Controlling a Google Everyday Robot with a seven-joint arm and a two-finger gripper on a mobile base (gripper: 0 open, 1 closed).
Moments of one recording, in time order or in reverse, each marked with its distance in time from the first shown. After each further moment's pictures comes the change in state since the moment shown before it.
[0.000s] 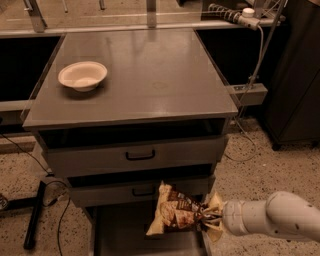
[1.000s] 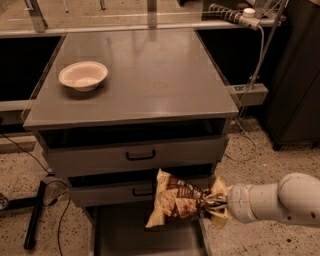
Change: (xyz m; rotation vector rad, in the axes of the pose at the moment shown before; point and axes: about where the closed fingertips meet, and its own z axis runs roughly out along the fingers) arm -0.050 -0.034 -0.059 0.024 0.012 -0.114
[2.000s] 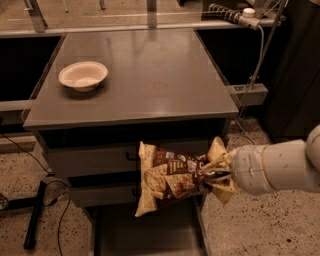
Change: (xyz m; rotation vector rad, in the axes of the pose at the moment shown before) arm -0.120 -0.064 -0.109 0.043 0.027 -0.253
